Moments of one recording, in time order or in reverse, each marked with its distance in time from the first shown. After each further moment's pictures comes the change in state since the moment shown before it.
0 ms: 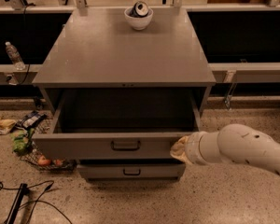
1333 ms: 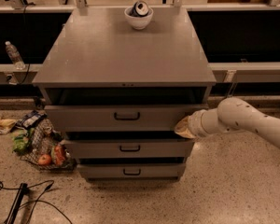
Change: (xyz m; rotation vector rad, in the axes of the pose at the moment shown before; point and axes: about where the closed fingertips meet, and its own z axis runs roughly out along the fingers) arm 0.047 -0.108 0.073 -0.031 -0.052 -0.018
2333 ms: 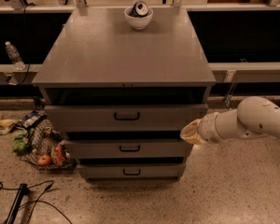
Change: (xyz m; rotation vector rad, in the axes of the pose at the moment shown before) arm -0.024 0.038 -0.064 -0.067 -0.058 0.099
